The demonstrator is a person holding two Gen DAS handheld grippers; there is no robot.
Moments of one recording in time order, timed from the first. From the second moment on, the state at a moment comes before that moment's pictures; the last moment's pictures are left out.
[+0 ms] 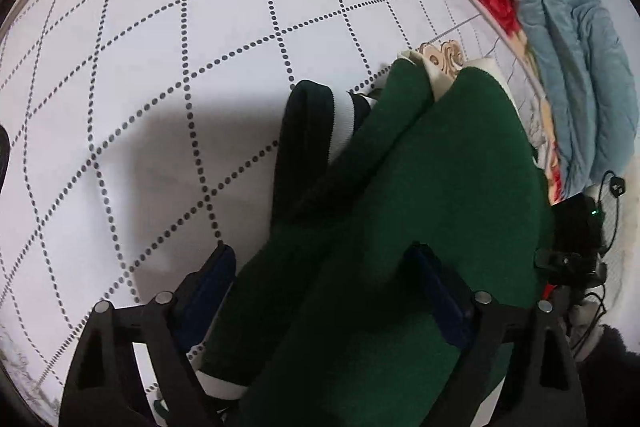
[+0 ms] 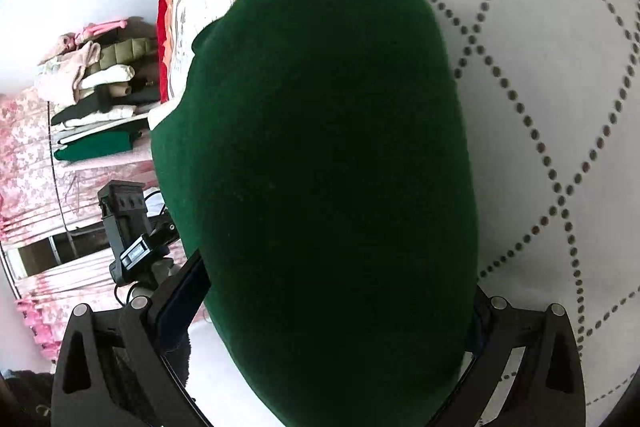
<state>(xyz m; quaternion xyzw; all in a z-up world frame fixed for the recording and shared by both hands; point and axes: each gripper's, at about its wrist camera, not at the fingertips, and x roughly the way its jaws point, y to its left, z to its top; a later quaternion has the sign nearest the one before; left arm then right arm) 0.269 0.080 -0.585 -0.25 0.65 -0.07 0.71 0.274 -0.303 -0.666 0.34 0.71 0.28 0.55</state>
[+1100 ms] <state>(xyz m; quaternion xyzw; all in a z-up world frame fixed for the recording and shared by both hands) 0.265 0.111 -0.601 -0.32 0.62 -0.11 0.71 0.295 -0.243 -0.673 0.38 0.72 0.30 0.50</state>
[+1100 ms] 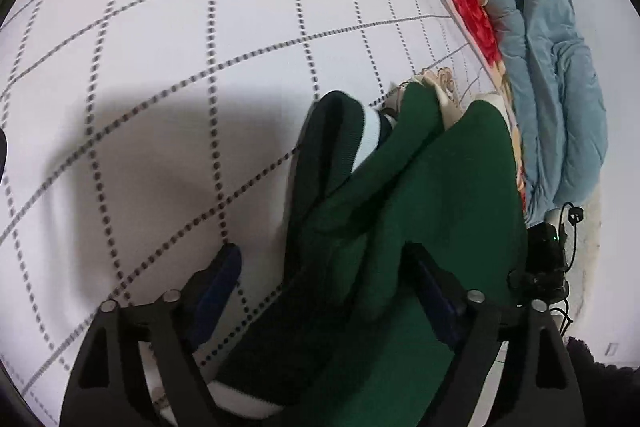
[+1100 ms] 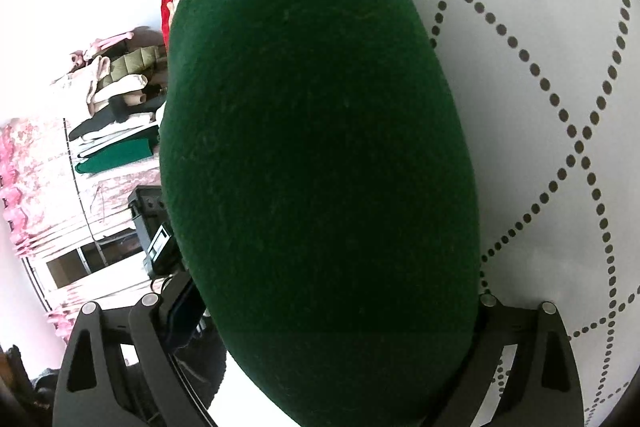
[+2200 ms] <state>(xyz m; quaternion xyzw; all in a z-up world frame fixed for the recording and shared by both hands) 0.297 0.092 -0.547 -0.29 0.57 -0.14 0.76 0.305 -0.182 -0.618 0.38 0.68 0.29 0.56</state>
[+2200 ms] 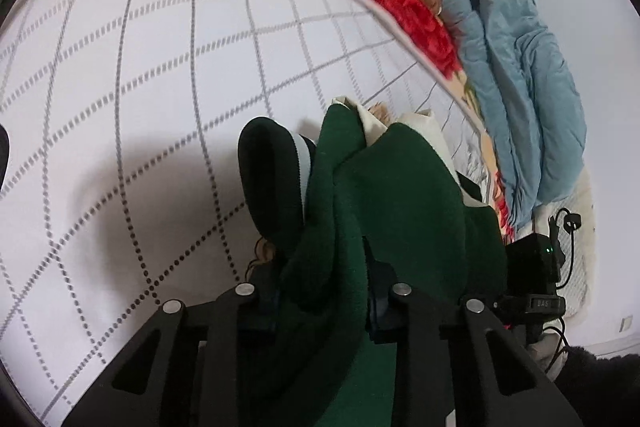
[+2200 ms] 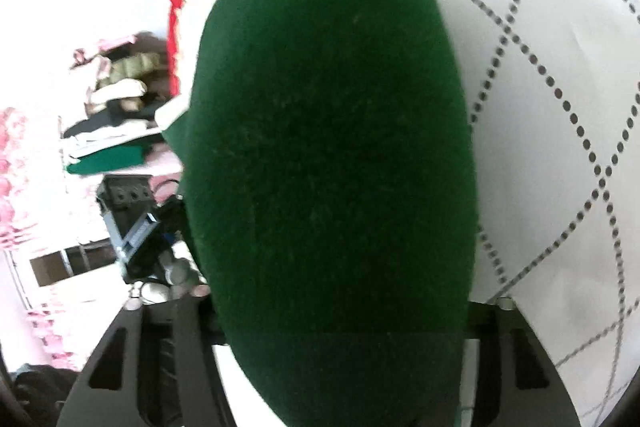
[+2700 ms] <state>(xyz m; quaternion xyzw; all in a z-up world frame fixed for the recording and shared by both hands) 0.376 0.107 -0.420 -0.25 0.51 -0.14 0.81 0.382 -0.138 -0.482 0.42 0.60 0.35 0.59</state>
